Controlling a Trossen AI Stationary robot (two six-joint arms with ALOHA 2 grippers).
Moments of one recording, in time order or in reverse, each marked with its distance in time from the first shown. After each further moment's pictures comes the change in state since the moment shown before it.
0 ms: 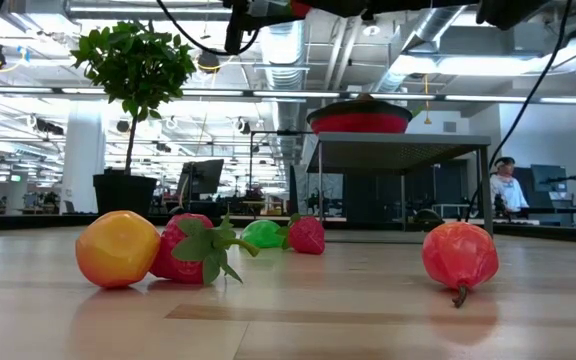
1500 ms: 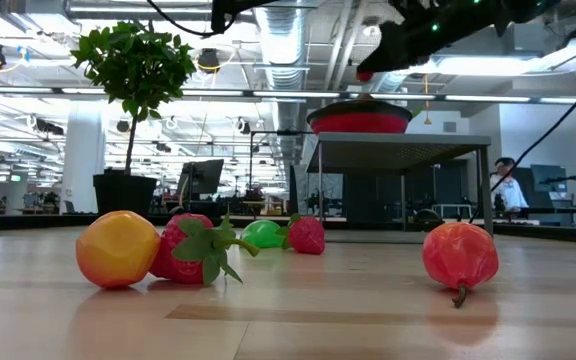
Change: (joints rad) left arm 0.090 -0.141 0.000 0.008 0.009 0.110; right arm -0.509 -0.379 0.000 -0.724 -0.167 0.367
